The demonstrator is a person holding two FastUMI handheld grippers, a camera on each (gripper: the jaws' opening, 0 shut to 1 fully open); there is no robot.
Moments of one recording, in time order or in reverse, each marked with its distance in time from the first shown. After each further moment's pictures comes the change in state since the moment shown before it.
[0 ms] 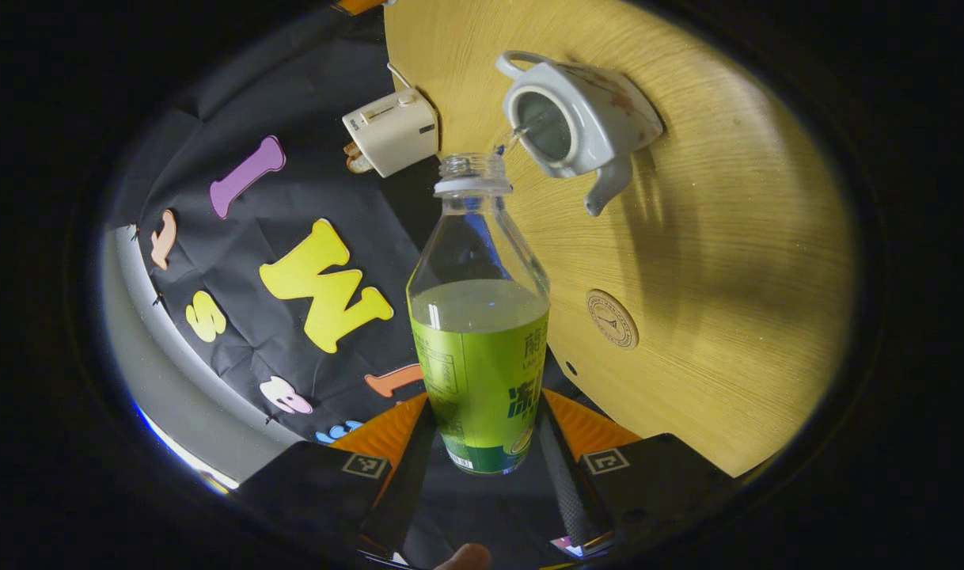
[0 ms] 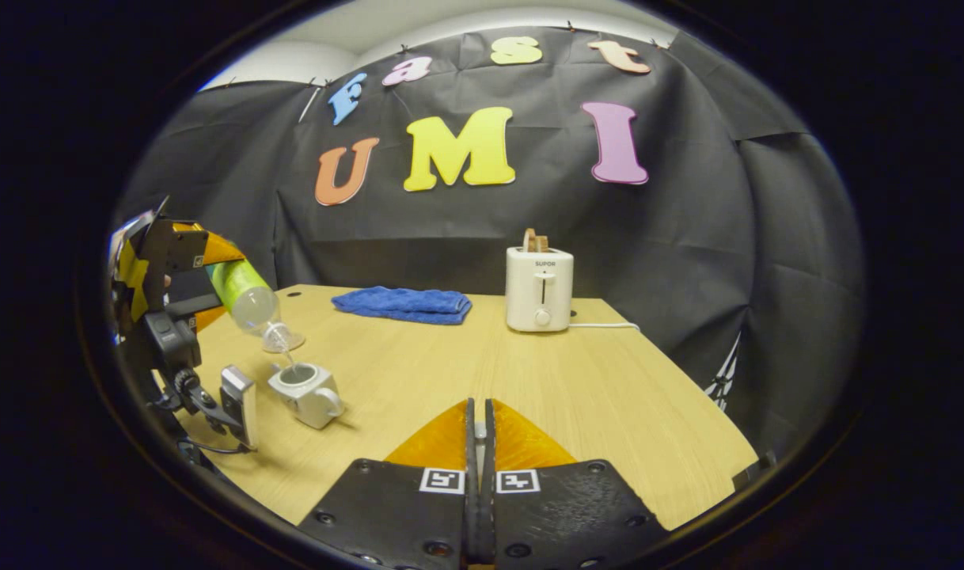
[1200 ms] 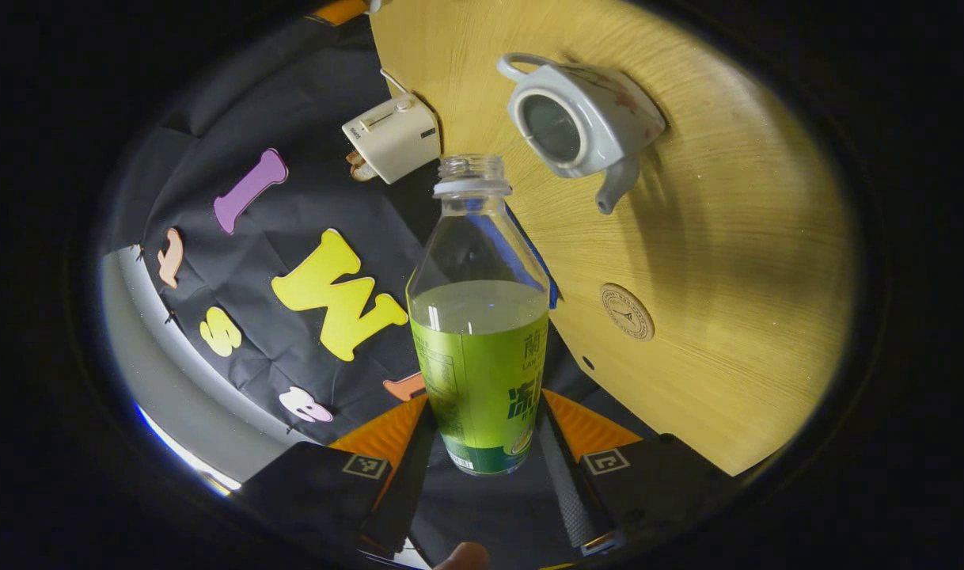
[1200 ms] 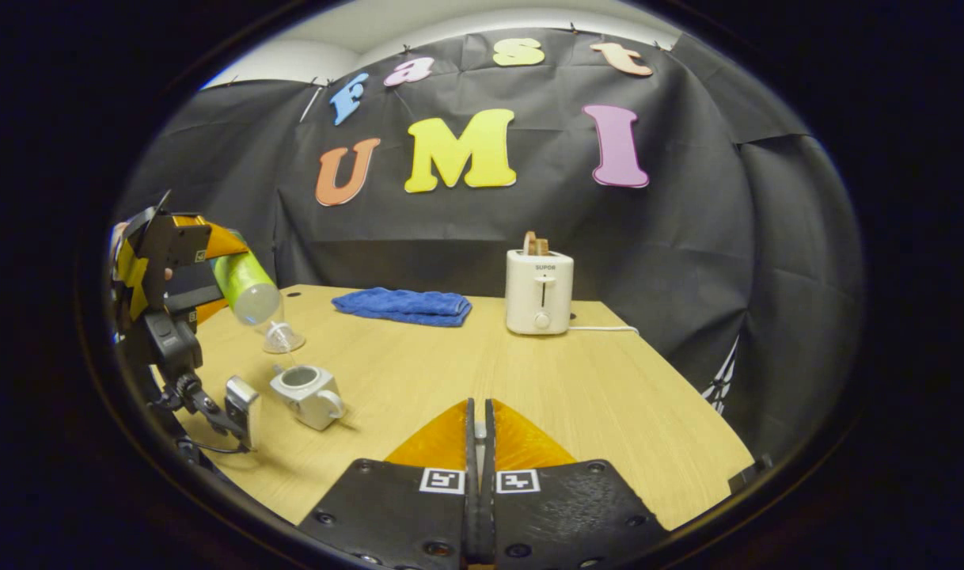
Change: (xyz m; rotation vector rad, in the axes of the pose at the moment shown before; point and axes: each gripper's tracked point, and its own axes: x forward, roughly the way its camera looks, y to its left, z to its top) left arm -0.002 0.010 0.001 0.028 0.001 0.027; right arm -0.003 0.001 0.005 -0.008 -0.005 -0.005
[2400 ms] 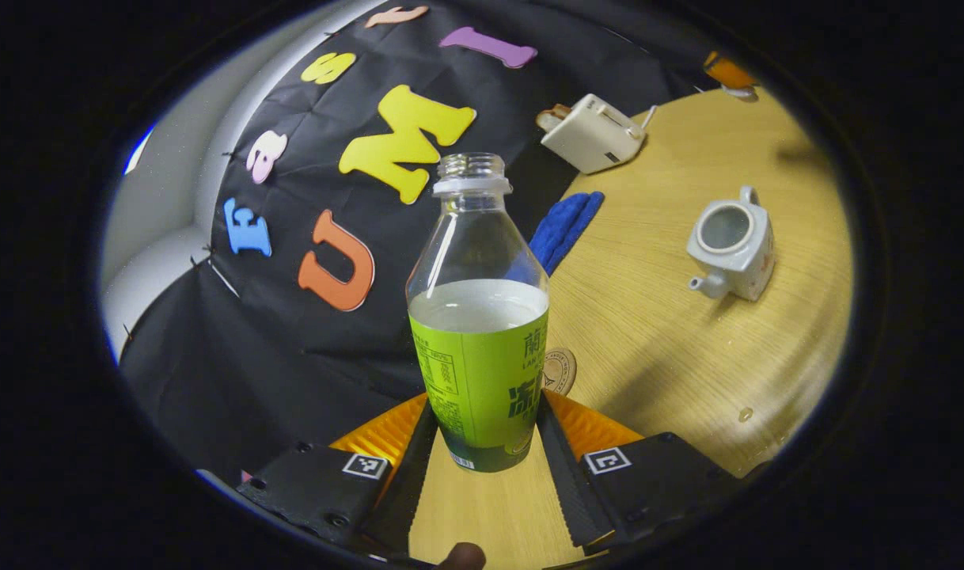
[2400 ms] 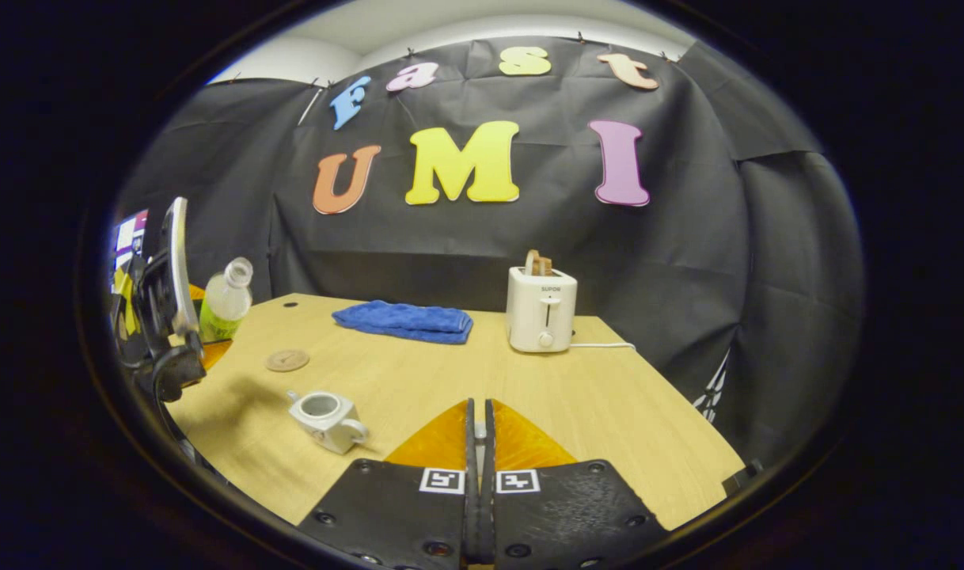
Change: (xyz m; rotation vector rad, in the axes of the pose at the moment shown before) left arm 0.008 -0.078 -0.025 -1.228 -0.068 -0.183; right arm -0.007 0.034 0.031 -0.016 -0.028 -0.035
